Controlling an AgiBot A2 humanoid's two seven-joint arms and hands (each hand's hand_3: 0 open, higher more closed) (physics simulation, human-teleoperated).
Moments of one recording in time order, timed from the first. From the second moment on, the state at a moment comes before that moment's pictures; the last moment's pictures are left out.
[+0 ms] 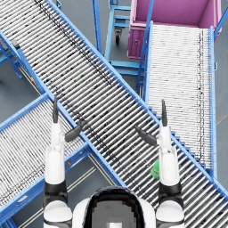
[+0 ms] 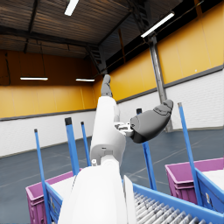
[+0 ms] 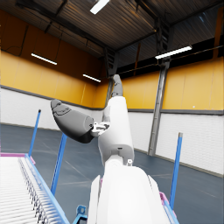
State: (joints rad) left arm 0.50 1.32 0.00 -1.84 1.50 0.00 0.00; right arm 0.50 -1.35 0.06 1.90 1.50 0.00 0.00
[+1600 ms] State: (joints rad) left arm 0.51 1.35 -0.15 -1.85 1.51 0.00 0.00; right arm 0.56 -1.37 -0.13 1.87 1.51 0.00 0.00
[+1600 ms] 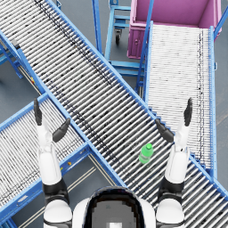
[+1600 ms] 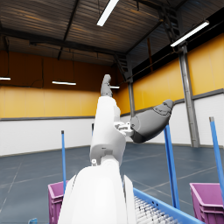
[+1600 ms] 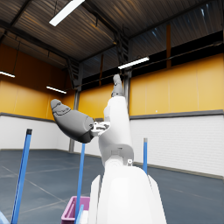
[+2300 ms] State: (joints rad) left arm 0.52 1.35 -0.16 -1.86 1.51 0.00 0.00; right arm 0.56 -1.38 -0.13 1.80 1.51 0.00 0.00
